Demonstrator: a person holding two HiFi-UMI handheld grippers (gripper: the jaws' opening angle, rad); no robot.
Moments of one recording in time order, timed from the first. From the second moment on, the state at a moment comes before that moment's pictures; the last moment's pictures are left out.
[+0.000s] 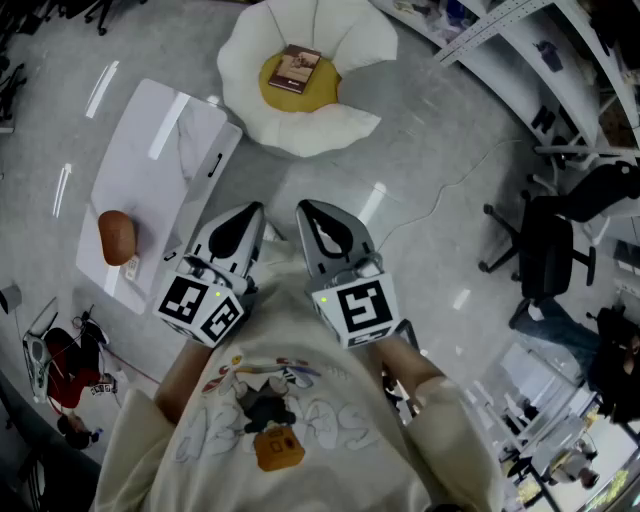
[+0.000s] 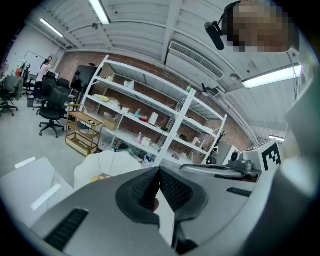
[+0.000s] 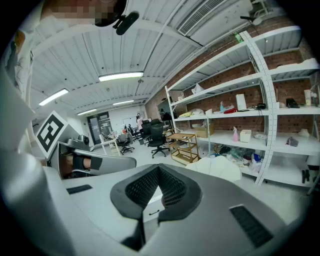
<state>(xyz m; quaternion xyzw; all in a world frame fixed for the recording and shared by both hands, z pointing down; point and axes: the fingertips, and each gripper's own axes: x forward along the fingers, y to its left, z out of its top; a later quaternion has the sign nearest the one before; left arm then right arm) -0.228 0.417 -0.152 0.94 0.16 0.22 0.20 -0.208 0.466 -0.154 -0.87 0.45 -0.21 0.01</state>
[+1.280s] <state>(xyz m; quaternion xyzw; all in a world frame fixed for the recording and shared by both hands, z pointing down) -0.262 0.277 -0.158 0.95 0.11 0.20 0.23 -0.172 0.413 -0.167 -0.89 0.39 -0.21 -0.01</state>
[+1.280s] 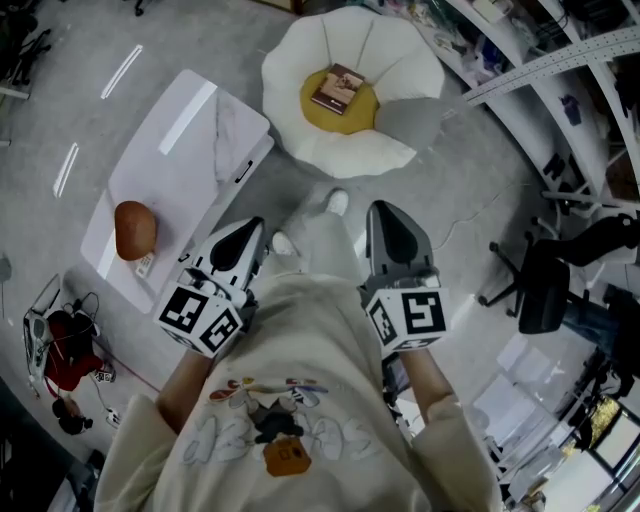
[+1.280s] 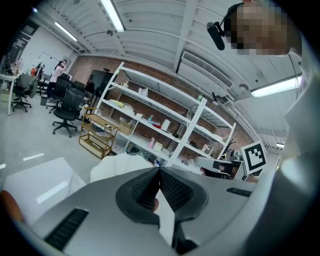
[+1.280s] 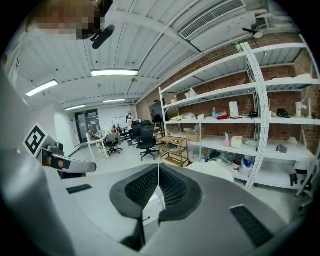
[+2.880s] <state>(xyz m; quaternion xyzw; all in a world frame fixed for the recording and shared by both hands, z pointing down) 0.061 0.314 -0.039 0.94 0.14 0.23 0.19 0.135 0.401 -0.031 -0.85 0.48 -0.21 0.01</state>
